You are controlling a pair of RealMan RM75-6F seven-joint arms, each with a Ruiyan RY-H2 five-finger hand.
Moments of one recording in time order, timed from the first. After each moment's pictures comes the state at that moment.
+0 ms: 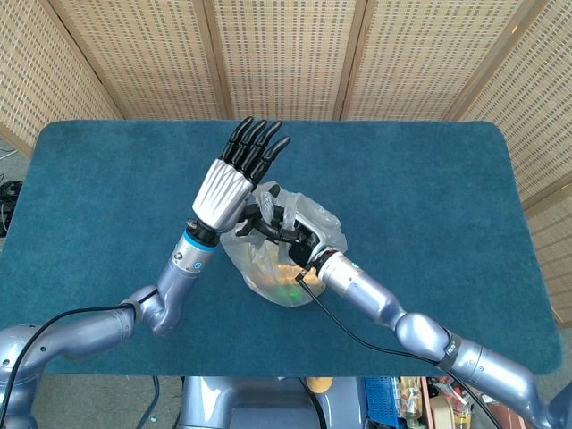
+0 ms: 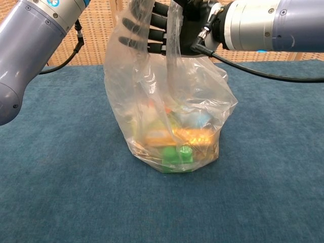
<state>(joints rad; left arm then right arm) -1.02 -1.73 -0.36 -1.15 1.52 1.43 0.07 0.66 -1.62 0.89 -1.69 -0.71 0.21 0.88</state>
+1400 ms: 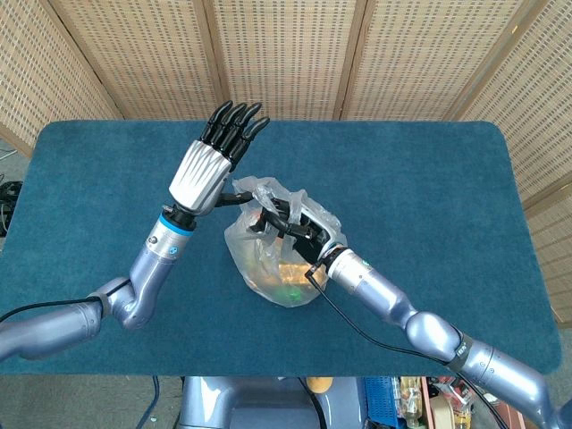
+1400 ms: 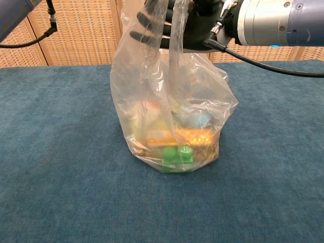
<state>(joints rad) -0.98 -1.51 -0.37 -1.33 1.44 1.27 0.04 0.63 -1.59 0.91 -1.70 -0.73 0.20 0.90</state>
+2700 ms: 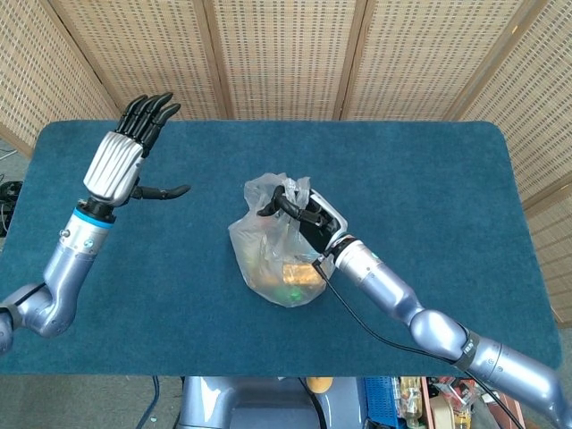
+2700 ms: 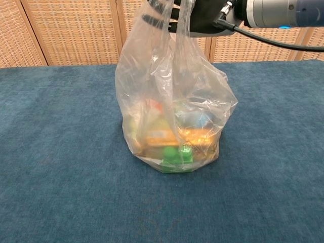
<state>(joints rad) -0.79 -1.21 -0.30 -1.42 1.42 1.25 -0.23 0.67 -1.51 0.88 -1.74 -0.65 0.34 0.91</state>
